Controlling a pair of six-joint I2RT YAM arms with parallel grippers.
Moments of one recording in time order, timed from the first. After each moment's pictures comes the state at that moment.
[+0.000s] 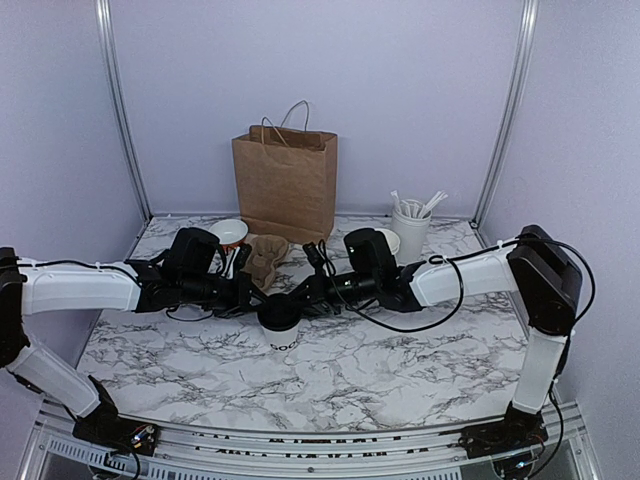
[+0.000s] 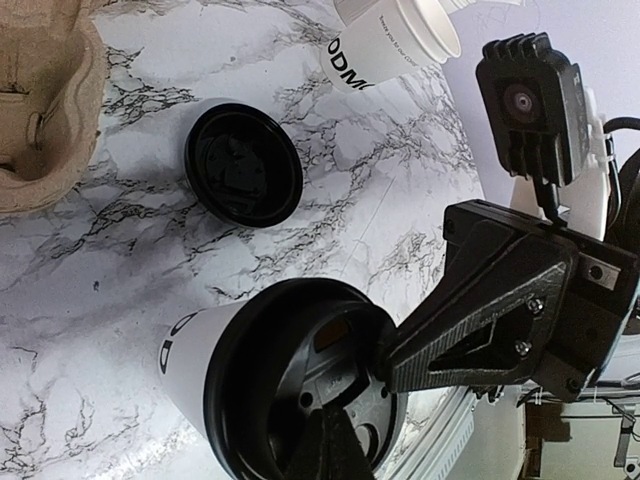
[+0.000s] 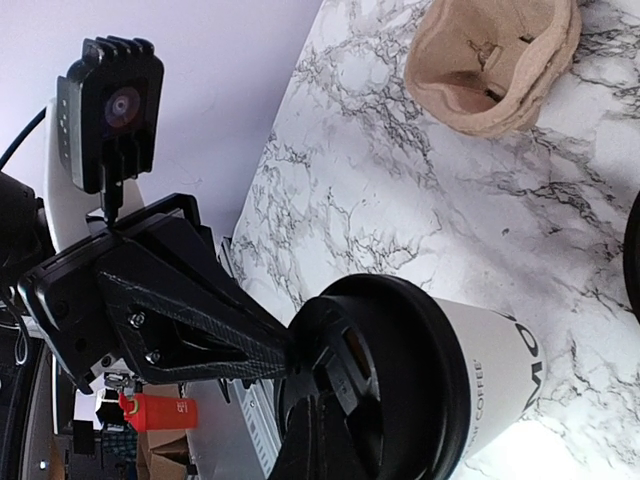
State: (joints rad) left arm -0.72 1.43 0.81 -0.03 0.39 -0.76; right arm 0.85 1.88 1.12 0.33 -0.62 0.89
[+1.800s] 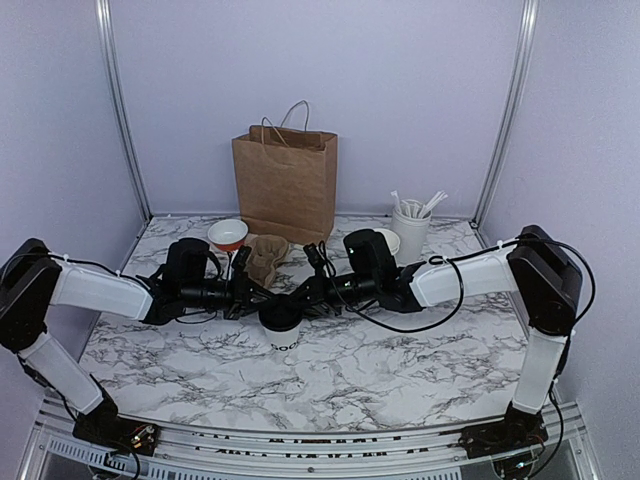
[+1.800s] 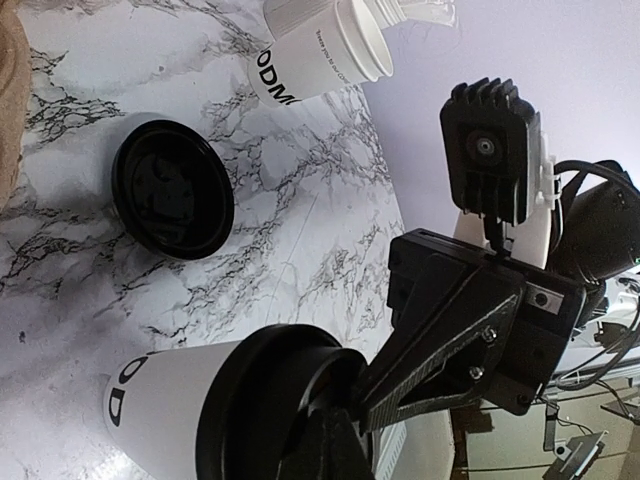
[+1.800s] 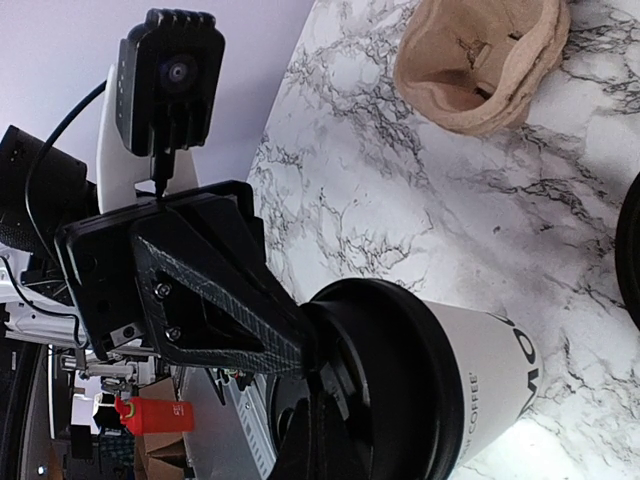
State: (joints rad) left arm -0.63 1.56 0.68 0.43 0.62 -0.91; right arm 0.85 1.88 1.12 0.31 -0.60 0.88
